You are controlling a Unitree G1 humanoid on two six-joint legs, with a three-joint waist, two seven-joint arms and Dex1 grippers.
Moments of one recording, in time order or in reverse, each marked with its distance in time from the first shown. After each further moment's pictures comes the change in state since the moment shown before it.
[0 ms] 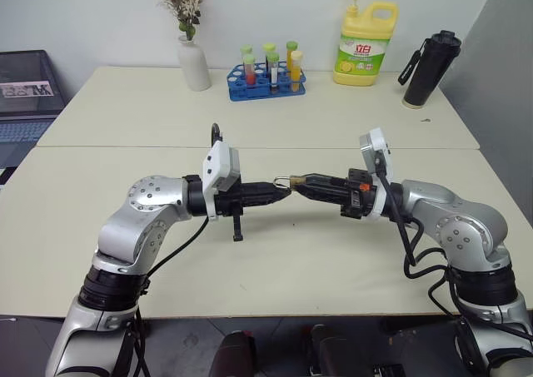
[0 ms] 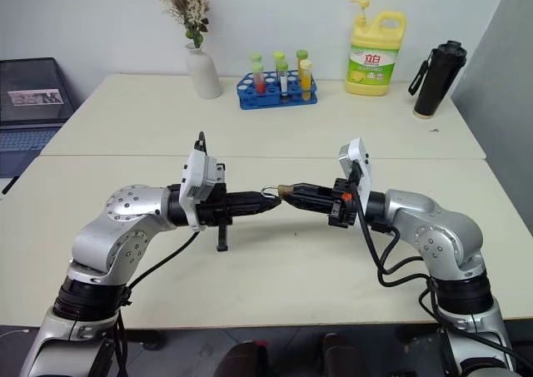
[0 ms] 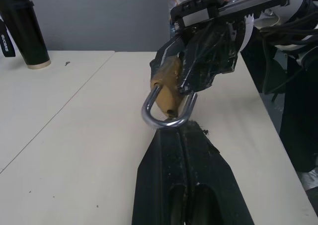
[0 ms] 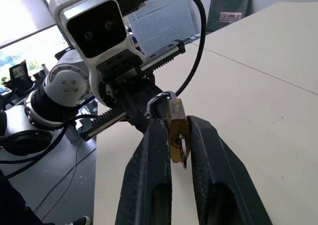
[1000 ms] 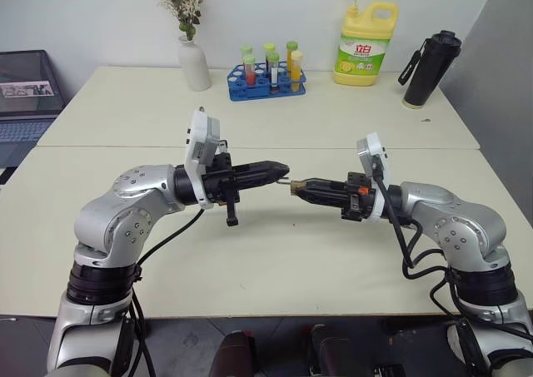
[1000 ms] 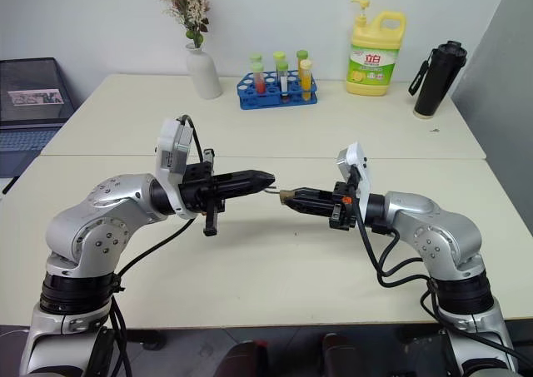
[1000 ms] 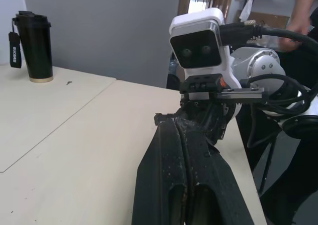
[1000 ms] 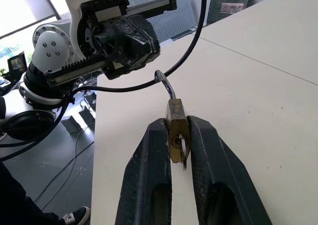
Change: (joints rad) left arm -0.060 -0.010 0.118 -0.046 -0.244 0.247 0.111; right arm 0.005 -0.011 0.018 0.010 -0.042 -0.007 0.039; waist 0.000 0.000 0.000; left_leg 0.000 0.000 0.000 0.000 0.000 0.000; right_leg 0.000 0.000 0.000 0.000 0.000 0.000
